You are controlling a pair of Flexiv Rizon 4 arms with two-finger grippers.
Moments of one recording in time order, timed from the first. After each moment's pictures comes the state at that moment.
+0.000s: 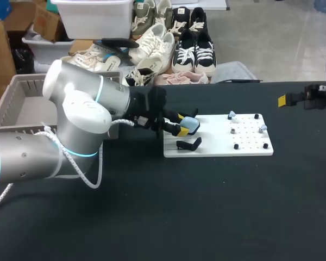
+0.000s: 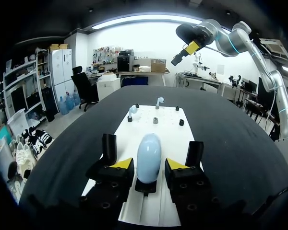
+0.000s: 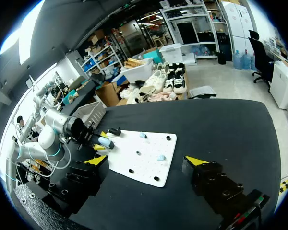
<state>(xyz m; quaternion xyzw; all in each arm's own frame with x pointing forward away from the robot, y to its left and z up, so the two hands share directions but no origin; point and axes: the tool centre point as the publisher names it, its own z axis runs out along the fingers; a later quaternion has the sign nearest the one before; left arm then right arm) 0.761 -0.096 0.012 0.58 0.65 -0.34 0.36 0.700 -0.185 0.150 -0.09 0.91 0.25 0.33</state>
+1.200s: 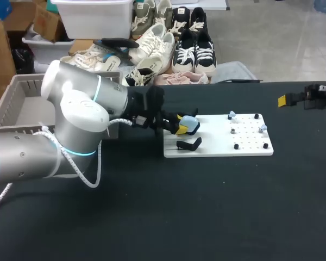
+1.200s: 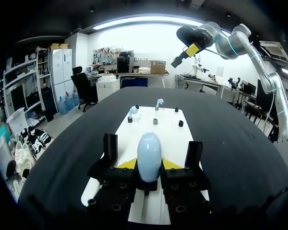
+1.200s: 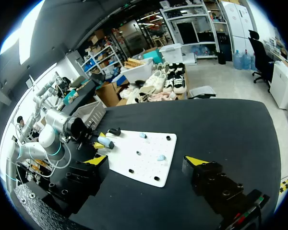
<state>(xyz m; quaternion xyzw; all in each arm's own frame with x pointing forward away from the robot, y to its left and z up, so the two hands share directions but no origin) 0.762 -0.093 0.015 0.58 0.65 -0.35 0.36 0.700 -0.185 0.150 -0.09 0.91 0.25 0.33</state>
